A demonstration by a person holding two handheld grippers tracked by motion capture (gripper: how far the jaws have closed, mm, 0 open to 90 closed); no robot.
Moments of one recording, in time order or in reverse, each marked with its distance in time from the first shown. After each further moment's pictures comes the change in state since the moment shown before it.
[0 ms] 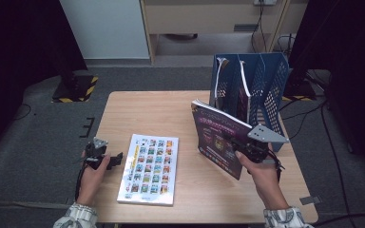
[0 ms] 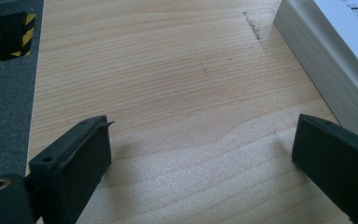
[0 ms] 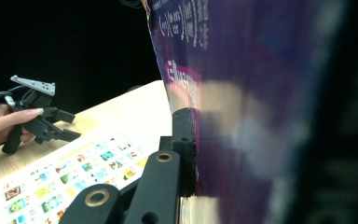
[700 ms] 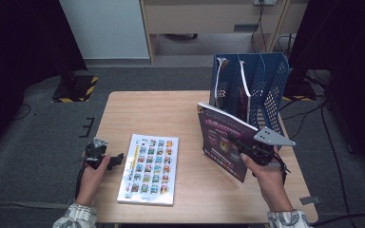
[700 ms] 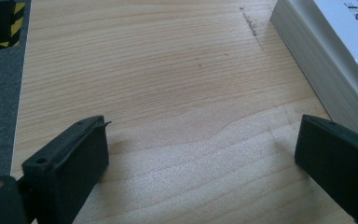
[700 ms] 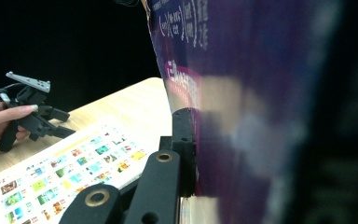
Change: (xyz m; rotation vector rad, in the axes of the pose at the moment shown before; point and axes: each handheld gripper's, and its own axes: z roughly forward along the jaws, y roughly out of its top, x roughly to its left) left arm 0.001 0.000 0.001 0.019 -0.025 -0.027; right arm -0.006 -0.006 -0.013 0.004 -0.022 0.010
